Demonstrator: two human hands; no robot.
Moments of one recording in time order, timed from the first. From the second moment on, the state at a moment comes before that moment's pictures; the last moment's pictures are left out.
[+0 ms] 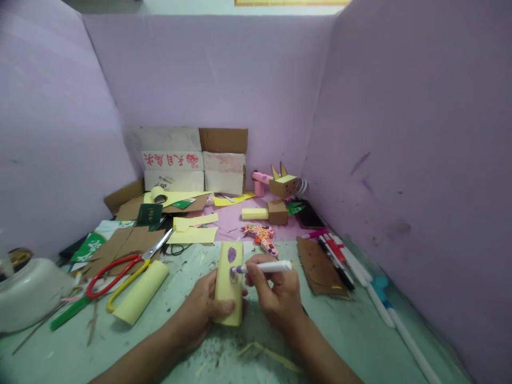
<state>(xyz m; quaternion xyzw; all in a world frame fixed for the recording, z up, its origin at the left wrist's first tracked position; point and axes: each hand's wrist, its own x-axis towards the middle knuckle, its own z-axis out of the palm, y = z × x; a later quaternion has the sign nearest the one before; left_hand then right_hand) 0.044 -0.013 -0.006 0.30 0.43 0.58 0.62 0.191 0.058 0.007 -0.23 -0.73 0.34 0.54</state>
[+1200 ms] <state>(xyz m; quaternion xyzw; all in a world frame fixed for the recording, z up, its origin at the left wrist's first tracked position) 0.043 -0.012 0.001 0.27 0.44 0.57 0.64 0.193 0.059 0.010 -0.25 -0.73 0.32 0.56</state>
